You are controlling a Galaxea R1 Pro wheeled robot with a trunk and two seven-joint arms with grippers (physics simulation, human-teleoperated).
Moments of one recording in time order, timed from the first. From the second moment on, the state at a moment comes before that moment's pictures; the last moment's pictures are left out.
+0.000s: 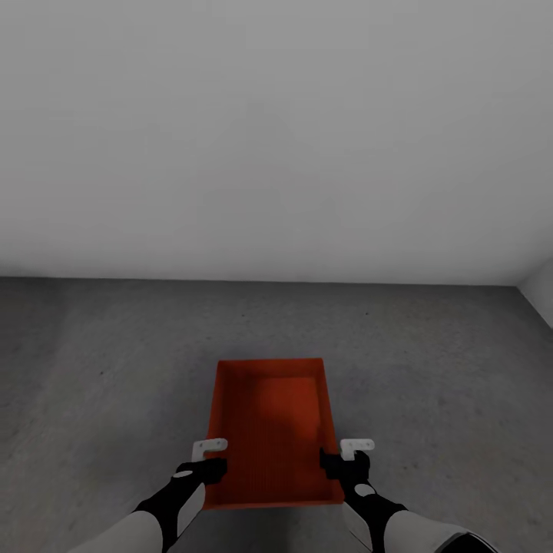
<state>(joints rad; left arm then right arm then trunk) -0.63 -0.11 0.01 -0.21 0.09 0.03 0.16 -0.68 0.12 0.41 -0.01 -0.35 -0.34 -0.18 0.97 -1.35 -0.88</state>
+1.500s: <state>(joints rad) -0.63 -0.10 0.01 -0.21 0.09 0.03 0.15 -0.68 0.12 0.41 -0.01 -0.35 -0.35 -0.18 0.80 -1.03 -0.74</state>
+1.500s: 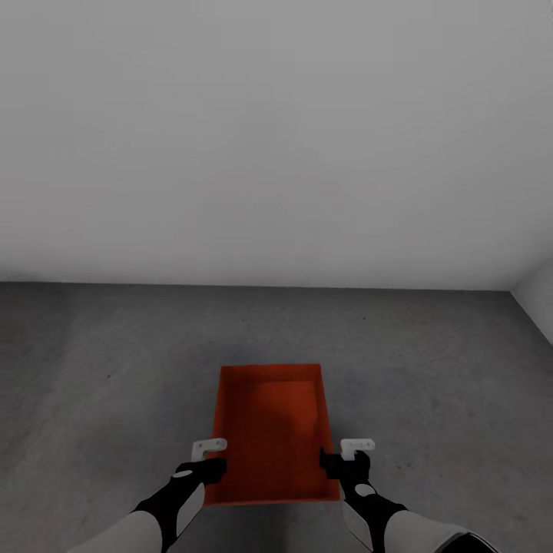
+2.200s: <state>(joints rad) -0.63 -0.10 0.01 -0.20 0.09 0.03 0.15 -0.68 0.12 0.41 -0.01 -0.35 -0.34 -0.18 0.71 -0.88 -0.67</state>
